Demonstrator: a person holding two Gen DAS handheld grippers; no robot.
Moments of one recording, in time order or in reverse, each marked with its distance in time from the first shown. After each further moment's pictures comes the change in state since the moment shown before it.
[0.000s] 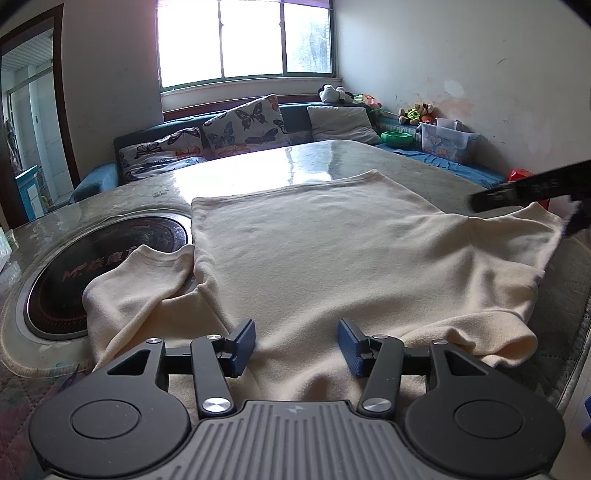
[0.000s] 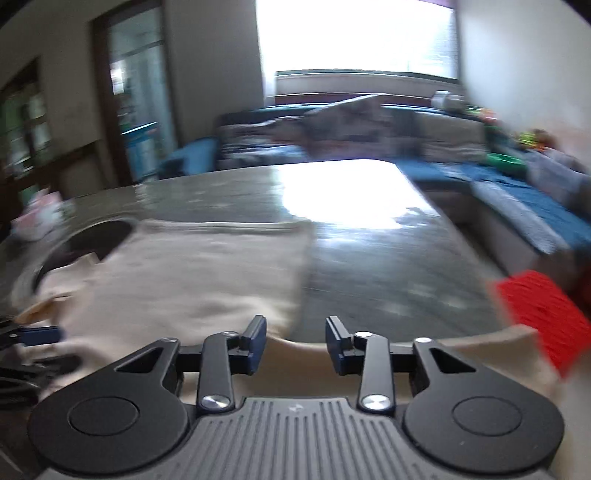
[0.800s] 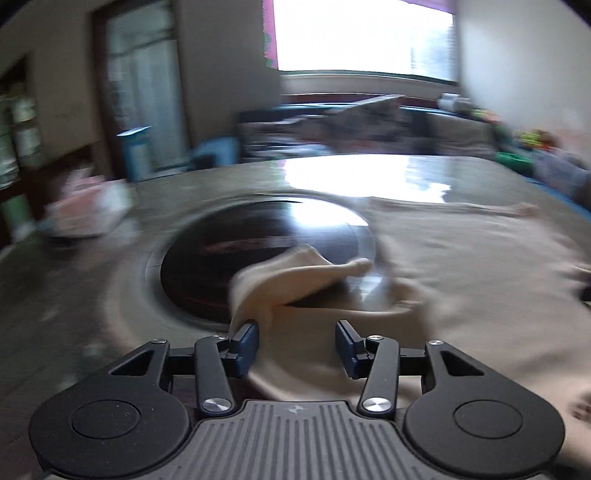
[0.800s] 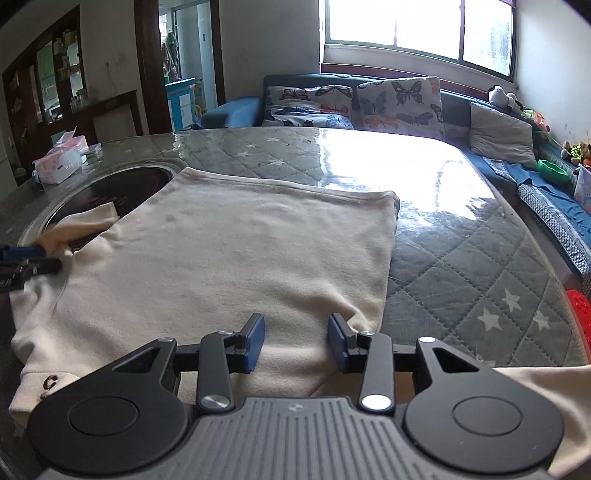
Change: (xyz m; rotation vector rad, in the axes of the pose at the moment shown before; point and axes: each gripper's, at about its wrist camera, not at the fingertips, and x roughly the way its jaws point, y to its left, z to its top) left arm 0.003 0.103 0.004 -0.251 0.032 0.395; right arm 0.042 0.033 -0.005 -0.108 0.112 0.038
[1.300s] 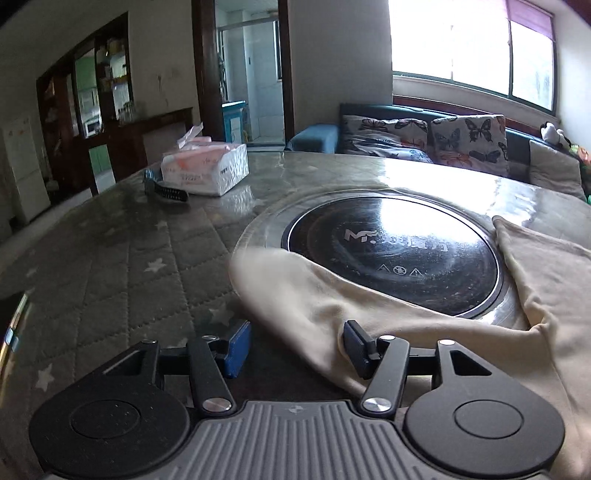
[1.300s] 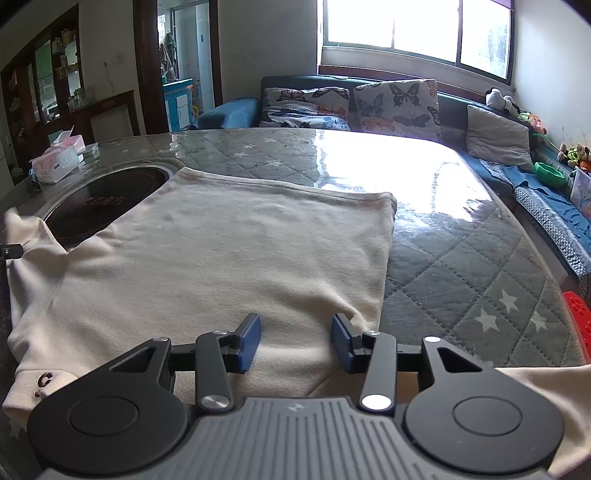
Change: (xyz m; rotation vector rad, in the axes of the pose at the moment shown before) left arm -0.003 0.061 -0.007 -0.169 0.019 0.202; right arm 0.001 0.000 -0.001 -0.002 -0.006 -0.011
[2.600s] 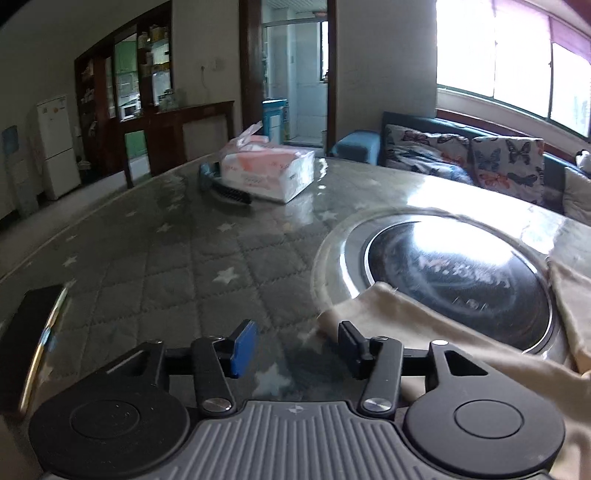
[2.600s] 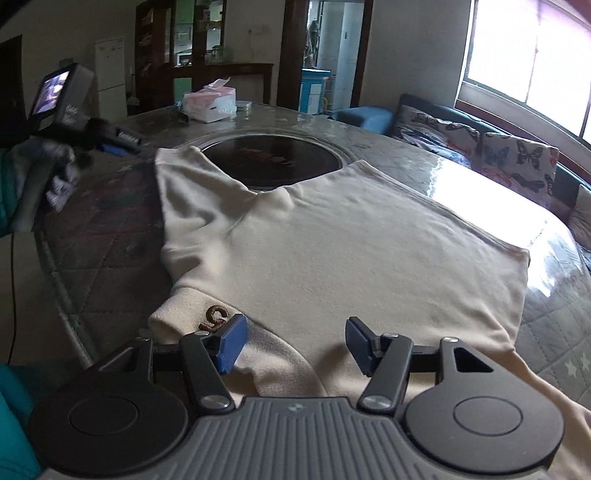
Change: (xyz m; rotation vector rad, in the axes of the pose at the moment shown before) left arm 0.007 0.055 0.020 -0.090 -0.009 0.067; right arm -0.053 0.089 -0.032 -0.367 -0.007 0.279
